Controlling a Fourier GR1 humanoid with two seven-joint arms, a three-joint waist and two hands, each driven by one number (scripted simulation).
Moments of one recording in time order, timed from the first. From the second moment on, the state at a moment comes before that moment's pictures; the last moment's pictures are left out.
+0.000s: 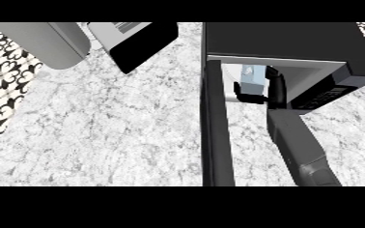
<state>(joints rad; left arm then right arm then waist) 0.87 0.38 -0.35 -2.04 0.39 -0.02 -0.78 -0.70 -0.12 -0.19 -0.41 0.07 -0.40 -0.70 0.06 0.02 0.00</state>
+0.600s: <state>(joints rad) 0.83 0.38 -0.35 -1.99 0.38 -0.05 -0.79 -0.84 -0.18 -0.20 -0.23 0.14 -0.56 -0.80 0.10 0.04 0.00</state>
